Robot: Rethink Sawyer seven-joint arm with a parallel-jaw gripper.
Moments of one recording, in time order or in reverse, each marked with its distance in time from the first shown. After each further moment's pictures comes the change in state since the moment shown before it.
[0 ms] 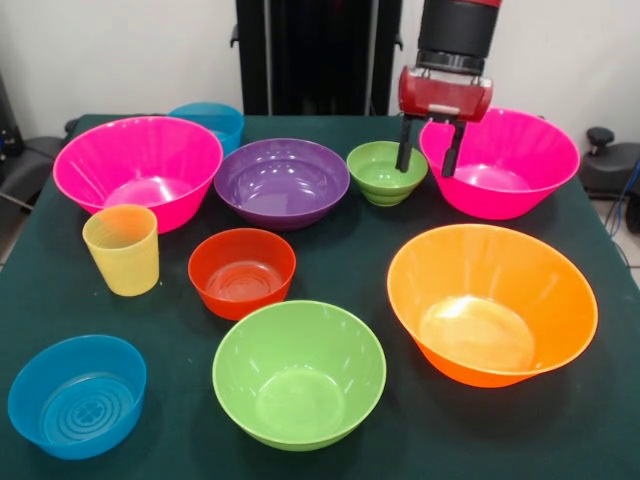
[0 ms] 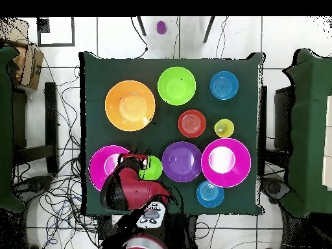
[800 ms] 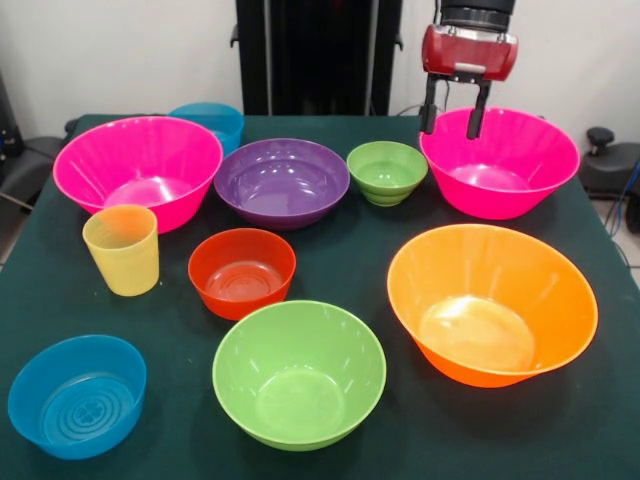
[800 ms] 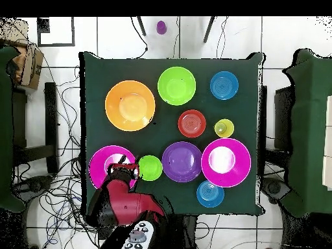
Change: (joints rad) arm 0.067 -0.104 -0.016 0.088 0.000 0.000 0.000
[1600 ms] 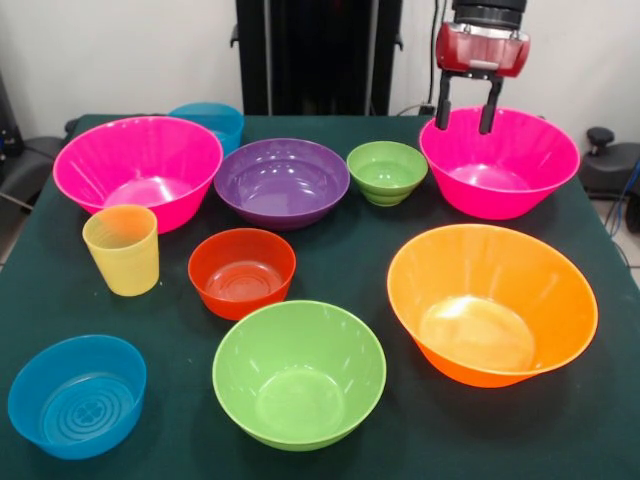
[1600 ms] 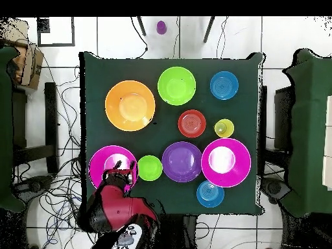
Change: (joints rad) arm 0.066 0.023 -0.019 0.007 0.000 0.000 0.011
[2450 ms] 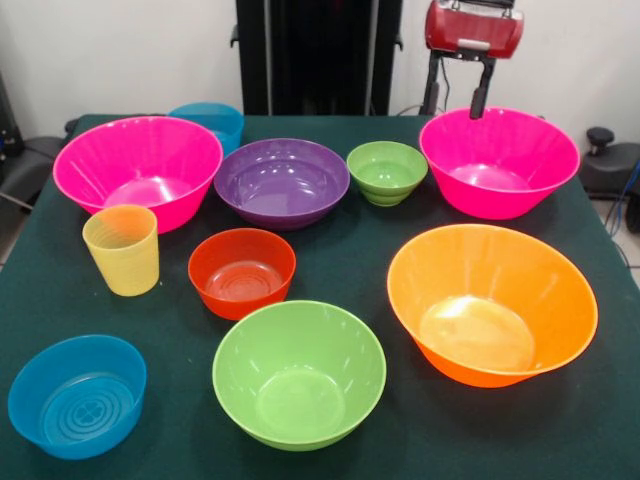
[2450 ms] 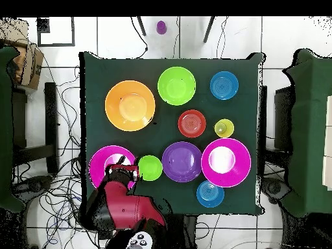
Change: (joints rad) arm -0.049 -0.097 -0.002 0.000 0.013 0.082 0.001
